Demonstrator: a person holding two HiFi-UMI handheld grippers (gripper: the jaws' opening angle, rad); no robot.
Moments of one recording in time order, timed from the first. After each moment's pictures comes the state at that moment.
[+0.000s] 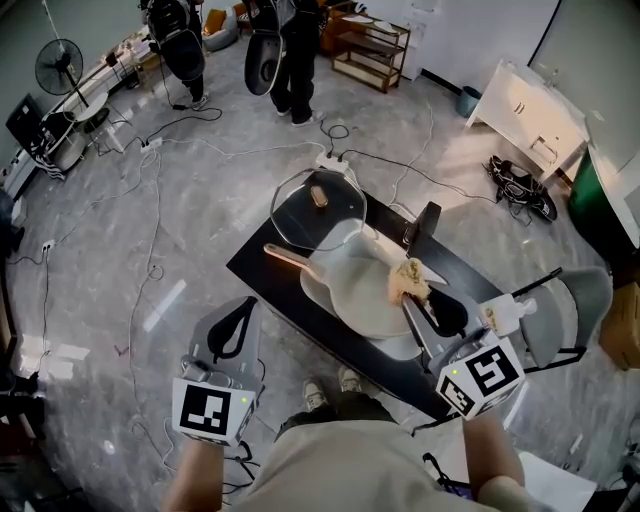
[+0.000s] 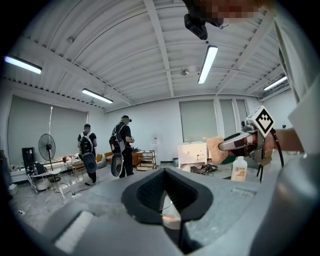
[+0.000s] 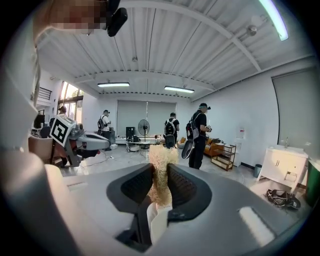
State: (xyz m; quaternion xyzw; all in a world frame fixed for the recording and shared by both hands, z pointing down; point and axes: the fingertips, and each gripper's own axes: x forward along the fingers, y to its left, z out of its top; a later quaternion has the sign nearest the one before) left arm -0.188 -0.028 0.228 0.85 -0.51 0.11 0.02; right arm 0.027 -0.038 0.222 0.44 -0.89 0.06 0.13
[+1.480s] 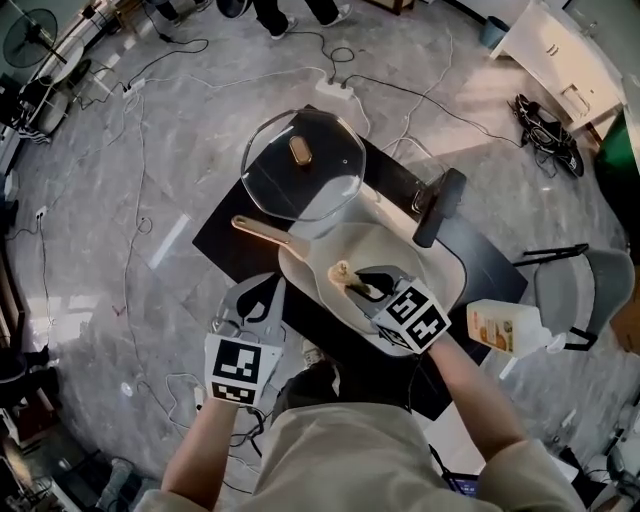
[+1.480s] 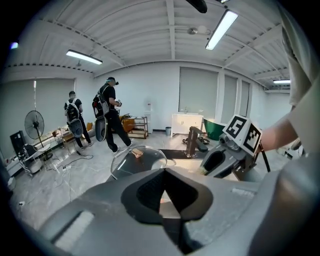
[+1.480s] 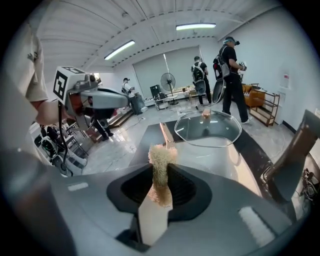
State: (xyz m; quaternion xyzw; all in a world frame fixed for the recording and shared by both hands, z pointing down) left arm -0.111 -0.130 0.417 0.84 -0.45 0.26 0.14; right arm 0.000 -0.114 0.510 0.22 -0.89 0.23 0.33
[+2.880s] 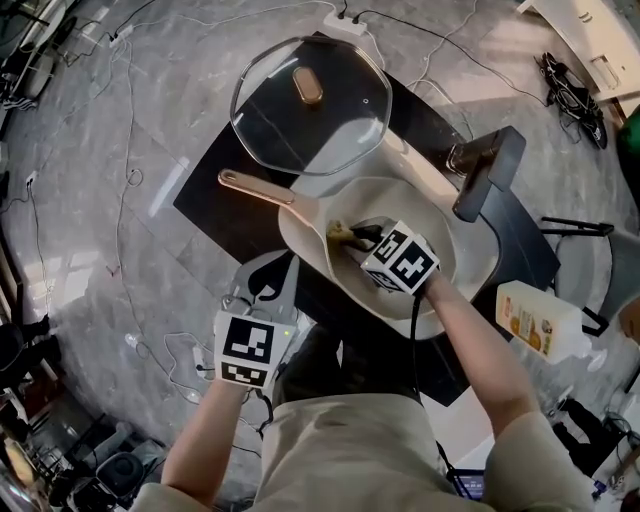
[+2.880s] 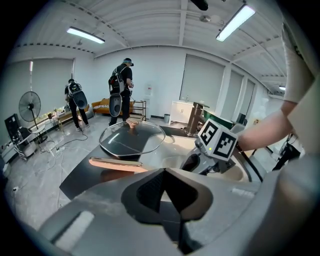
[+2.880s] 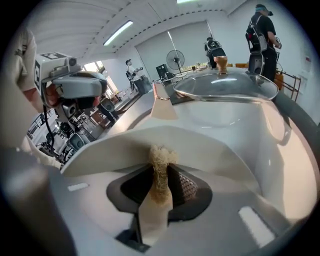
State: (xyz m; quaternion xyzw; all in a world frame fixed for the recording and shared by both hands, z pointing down) left arm -0.105 -0.125 0.530 0.83 -0.42 0.30 0.21; right arm -0.025 -0.129 0.659 0.12 -0.86 0.27 0.41
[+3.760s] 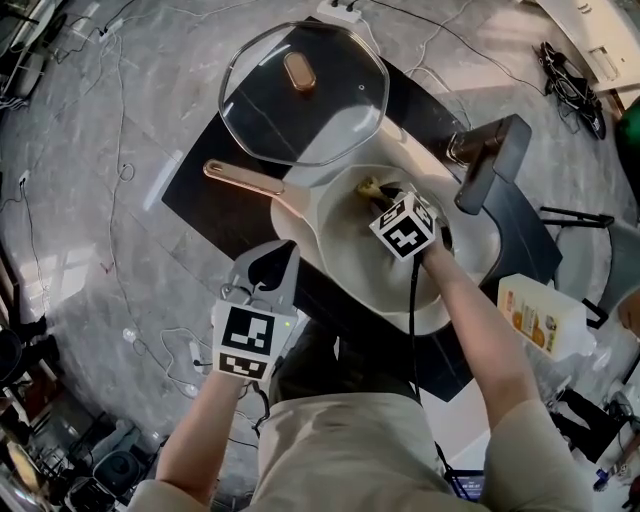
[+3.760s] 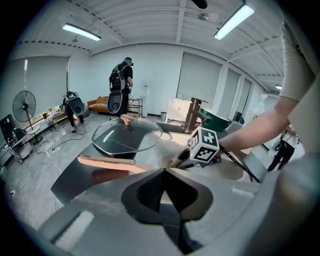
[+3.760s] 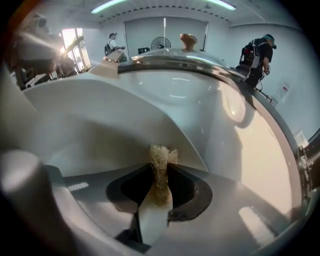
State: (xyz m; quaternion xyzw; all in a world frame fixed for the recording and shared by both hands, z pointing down) left arm -0.095 -0.131 0.548 0.84 -0.40 0.31 0.21; right arm 0.052 -0.200 0.726 0.27 -0.79 0.17 0.52
